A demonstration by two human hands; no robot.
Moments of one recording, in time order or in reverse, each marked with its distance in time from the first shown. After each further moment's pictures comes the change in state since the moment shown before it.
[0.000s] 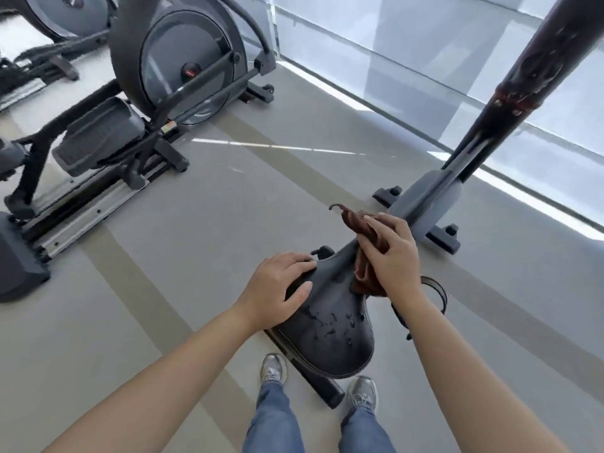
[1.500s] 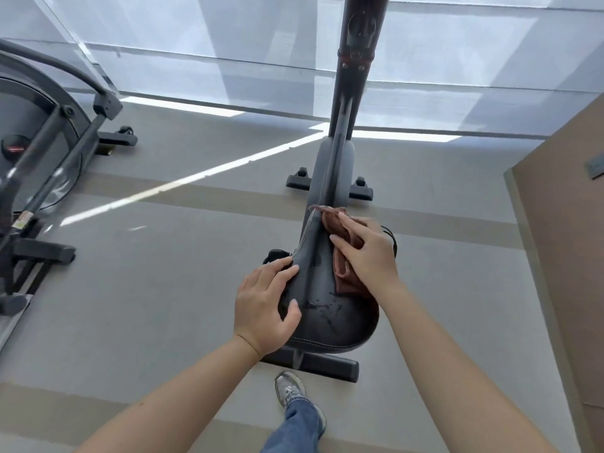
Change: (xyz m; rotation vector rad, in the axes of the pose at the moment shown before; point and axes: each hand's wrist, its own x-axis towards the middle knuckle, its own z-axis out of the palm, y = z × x) left_hand 0.009 -0.029 -0.004 -0.004 -0.040 0.363; right_hand -0.060 -0.012 0.020 -0.037 0.334 0.314
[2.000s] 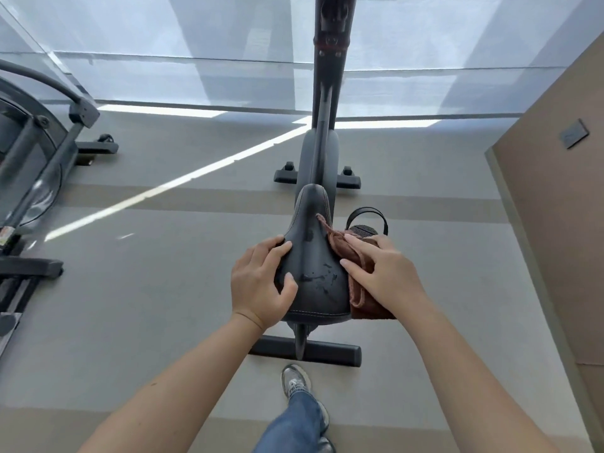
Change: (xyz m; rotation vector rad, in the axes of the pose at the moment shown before) left_hand -0.002 -0.003 0.007 0.029 0.061 0.024; right_hand -0.073 0.015 -0.024 -0.376 -0.117 0.048
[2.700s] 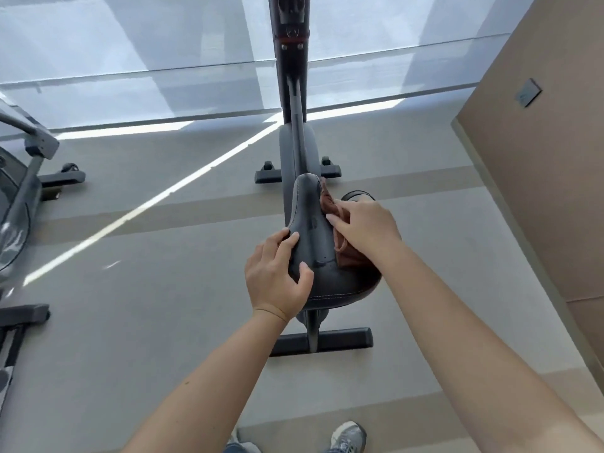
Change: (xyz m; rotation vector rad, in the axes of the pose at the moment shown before) left_hand 0.000 0.001 -0.002 -0.064 -0.005 0.016; right_hand 0.034 -0.044 0.007 -0.198 0.069 0.167
